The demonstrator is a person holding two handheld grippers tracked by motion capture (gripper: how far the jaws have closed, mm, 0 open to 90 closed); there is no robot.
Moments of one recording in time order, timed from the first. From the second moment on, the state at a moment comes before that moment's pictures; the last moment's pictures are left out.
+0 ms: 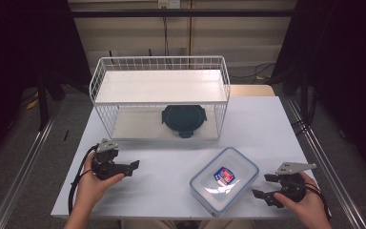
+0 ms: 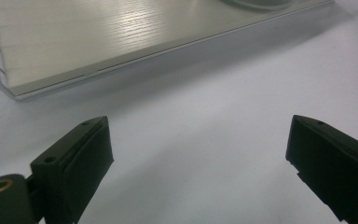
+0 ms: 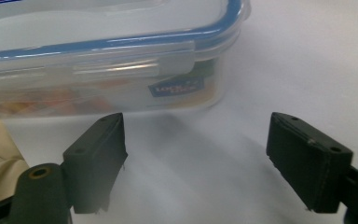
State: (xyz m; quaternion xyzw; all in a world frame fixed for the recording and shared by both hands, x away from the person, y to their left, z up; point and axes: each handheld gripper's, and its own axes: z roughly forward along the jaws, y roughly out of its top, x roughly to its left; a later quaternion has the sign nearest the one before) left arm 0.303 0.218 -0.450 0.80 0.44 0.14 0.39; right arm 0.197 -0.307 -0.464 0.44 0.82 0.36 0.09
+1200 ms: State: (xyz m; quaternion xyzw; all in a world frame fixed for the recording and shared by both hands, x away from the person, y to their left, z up) left arm 0.301 0.195 -0.455 0.80 0.44 0.12 0.38; right arm 0.189 -0.253 -0.454 0.37 0.86 0.36 -0.02
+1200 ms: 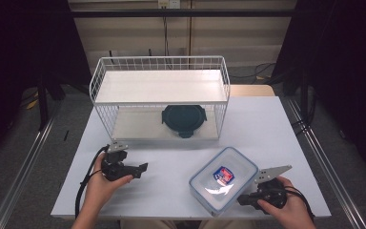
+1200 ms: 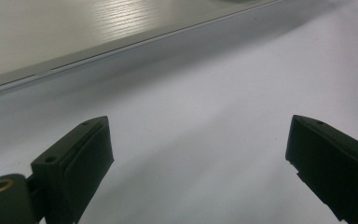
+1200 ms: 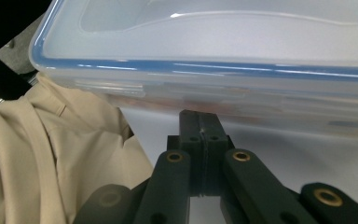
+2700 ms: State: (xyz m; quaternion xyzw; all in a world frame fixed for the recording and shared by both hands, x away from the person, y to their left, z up) left arm 0.283 0.188 -0.453 0.80 0.44 0.09 0.40; right arm 0.232 -0.156 -0.461 0.32 0.85 0.42 -0.01
